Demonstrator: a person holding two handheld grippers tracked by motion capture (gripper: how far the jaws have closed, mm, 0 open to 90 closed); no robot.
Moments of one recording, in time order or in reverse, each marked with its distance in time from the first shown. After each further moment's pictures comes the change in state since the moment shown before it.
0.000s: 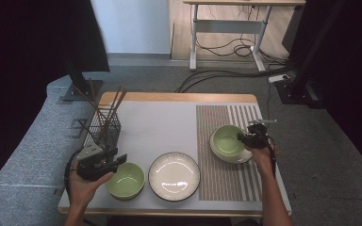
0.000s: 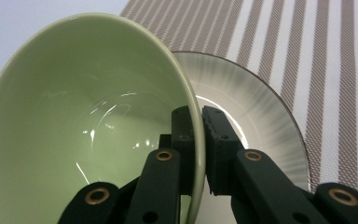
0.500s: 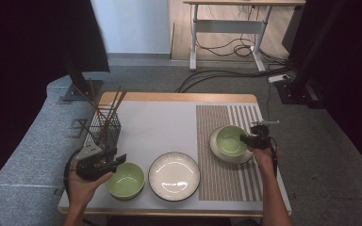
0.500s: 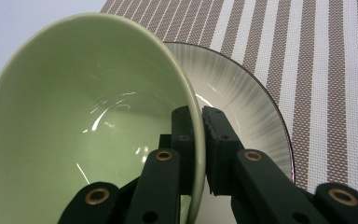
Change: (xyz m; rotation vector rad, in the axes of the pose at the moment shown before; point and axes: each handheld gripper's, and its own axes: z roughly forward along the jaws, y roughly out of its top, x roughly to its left) left arm 0.002 -0.001 -0.001 0.000 0.002 0.004; right arm -0.013 -0.004 0.006 0.014 -0.011 0.037
